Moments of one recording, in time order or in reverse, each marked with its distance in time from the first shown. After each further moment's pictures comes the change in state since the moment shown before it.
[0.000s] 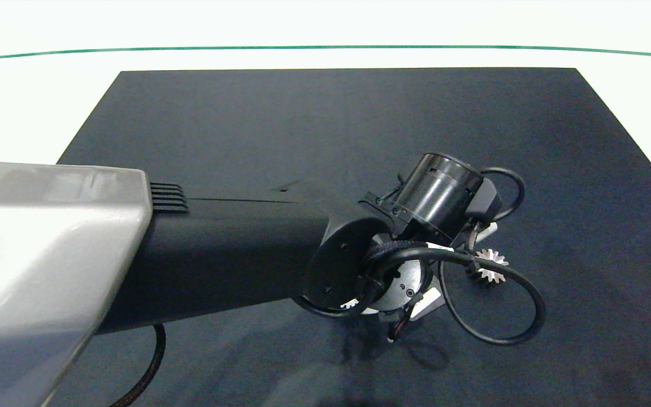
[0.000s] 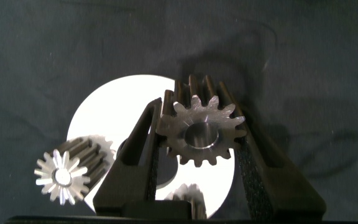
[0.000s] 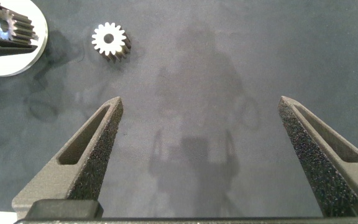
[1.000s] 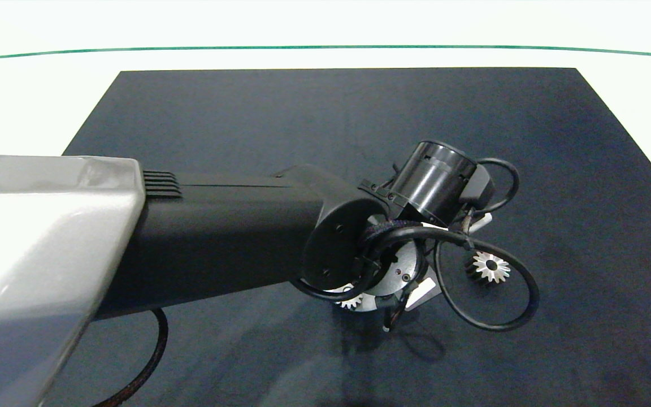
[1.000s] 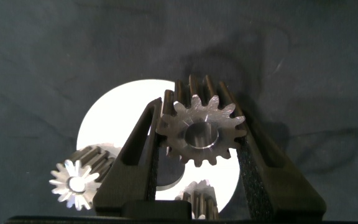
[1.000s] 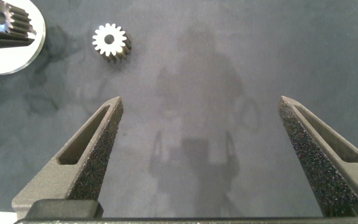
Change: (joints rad) left arm 0.017 0.001 -0.054 0.052 0.000 0.016; right arm 0.000 -0.003 -0.001 0.000 0.000 0.001
